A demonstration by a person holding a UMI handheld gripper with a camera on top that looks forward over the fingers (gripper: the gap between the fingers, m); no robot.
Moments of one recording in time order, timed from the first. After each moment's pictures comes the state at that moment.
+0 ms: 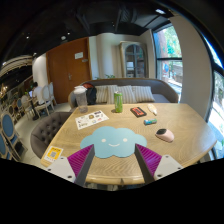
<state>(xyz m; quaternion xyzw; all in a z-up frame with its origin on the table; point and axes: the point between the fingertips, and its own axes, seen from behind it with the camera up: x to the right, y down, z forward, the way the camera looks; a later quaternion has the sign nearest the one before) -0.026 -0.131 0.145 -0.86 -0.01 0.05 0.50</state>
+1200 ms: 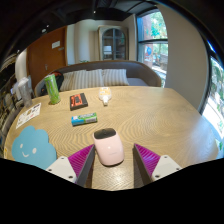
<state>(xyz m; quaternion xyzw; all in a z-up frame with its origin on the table) 0.269 0.064 -0.014 -0.90 0.05 -0.01 0.44</state>
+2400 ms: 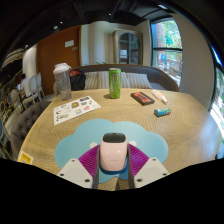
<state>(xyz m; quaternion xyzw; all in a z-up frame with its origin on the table) -0.035 0.022 0.000 -0.89 0.02 0.00 0.46</state>
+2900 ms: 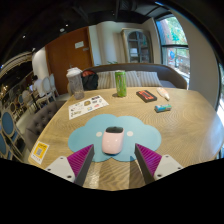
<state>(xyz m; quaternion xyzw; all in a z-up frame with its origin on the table) -0.028 -0.039 0.029 -0.89 -0.01 0.08 0.45</state>
